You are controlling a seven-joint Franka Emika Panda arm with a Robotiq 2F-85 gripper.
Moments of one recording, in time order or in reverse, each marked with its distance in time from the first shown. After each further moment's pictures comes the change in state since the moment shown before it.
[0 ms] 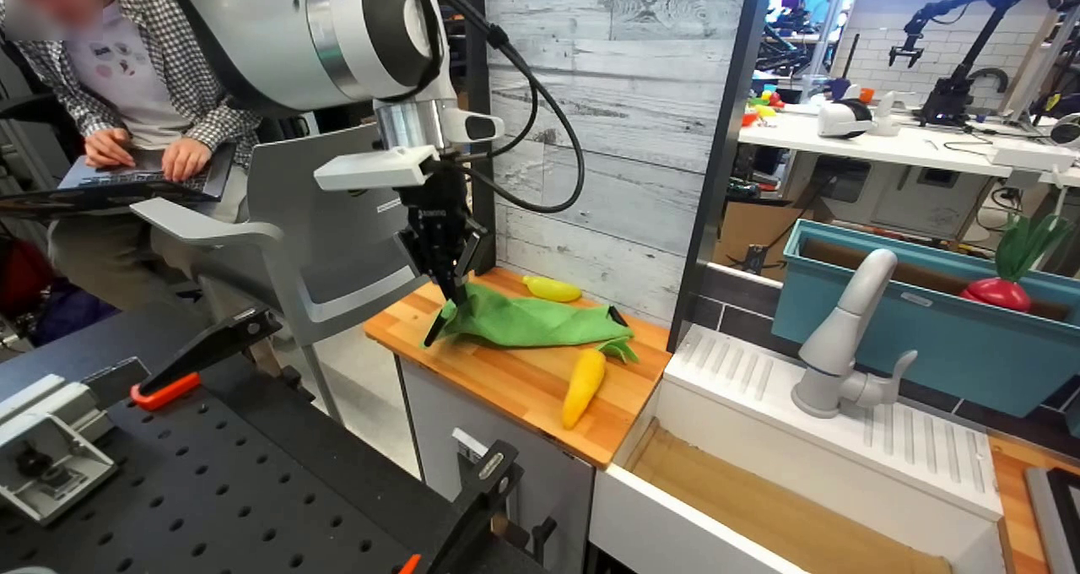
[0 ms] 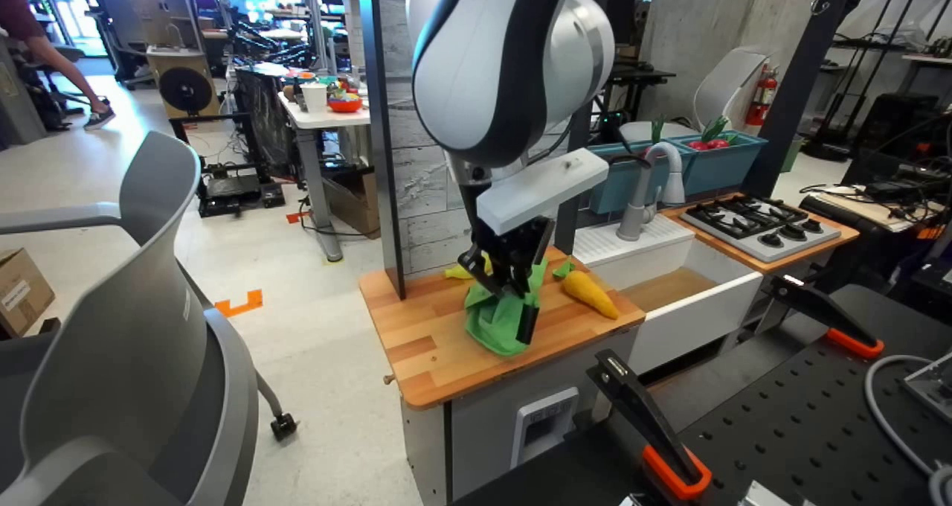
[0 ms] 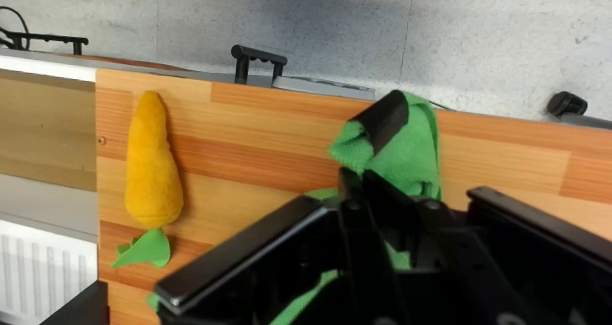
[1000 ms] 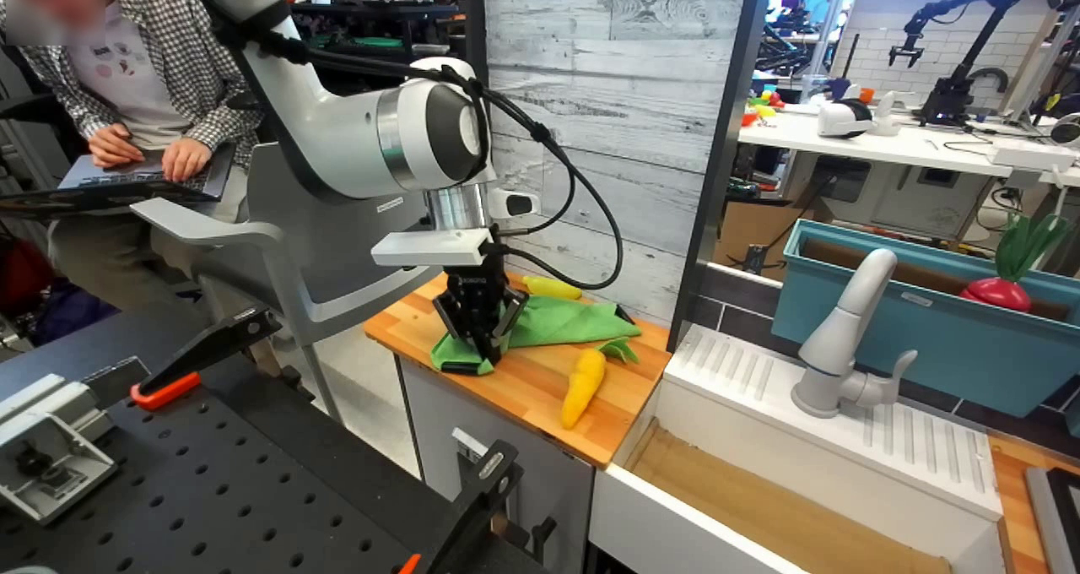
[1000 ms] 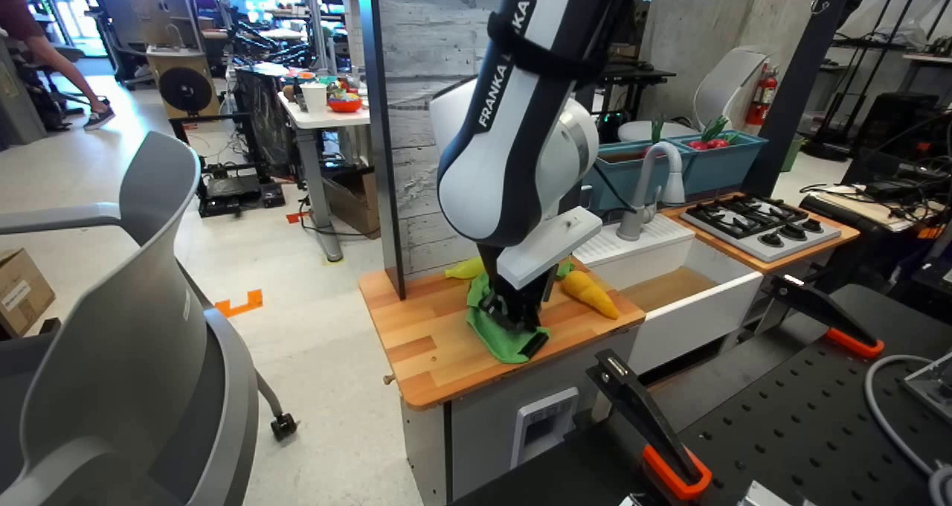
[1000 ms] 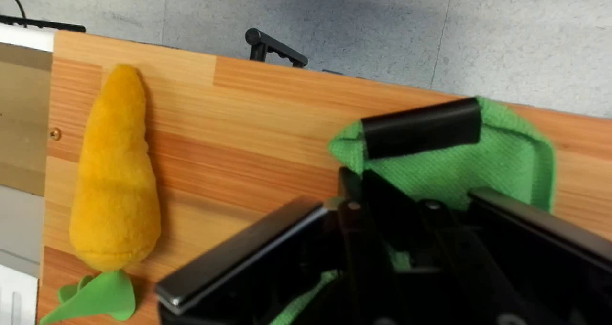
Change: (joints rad) arm -0.053 0.260 -0.007 0.209 -0.015 0.005 -0.083
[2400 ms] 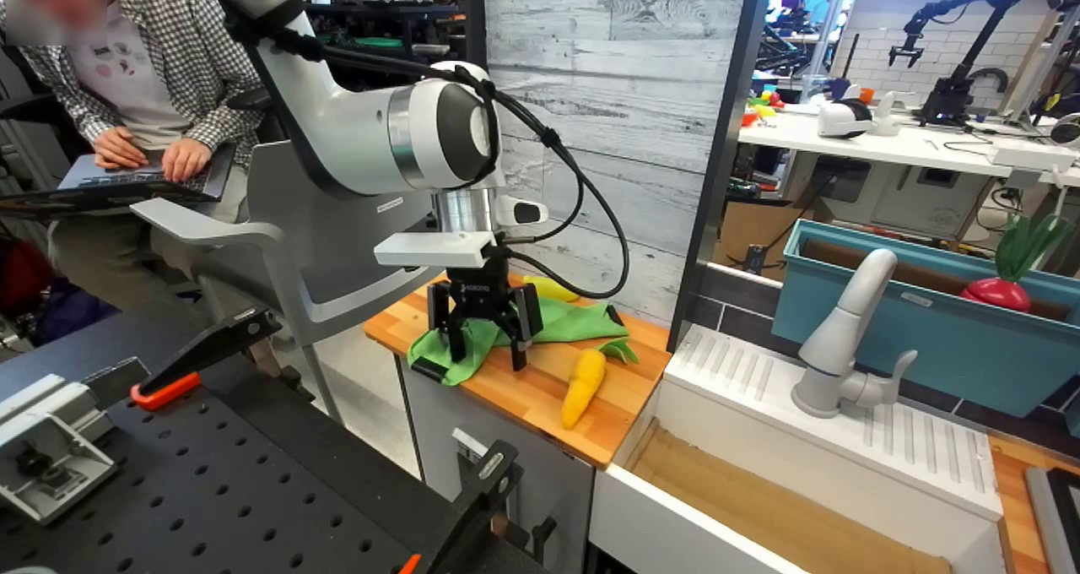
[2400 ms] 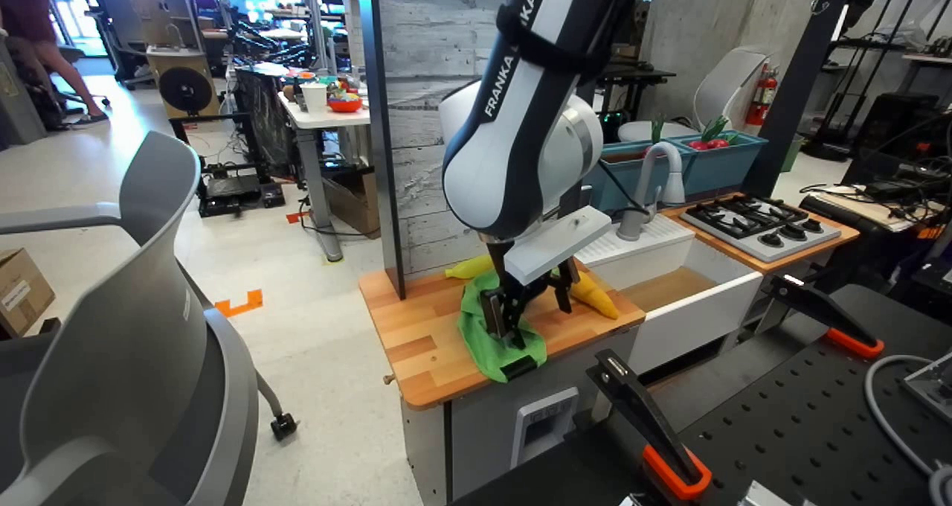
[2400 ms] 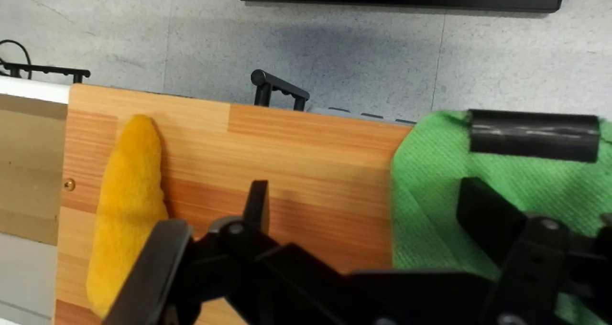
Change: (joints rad) arm -0.054 -0.001 0.035 0.012 0.004 -0.085 0.009
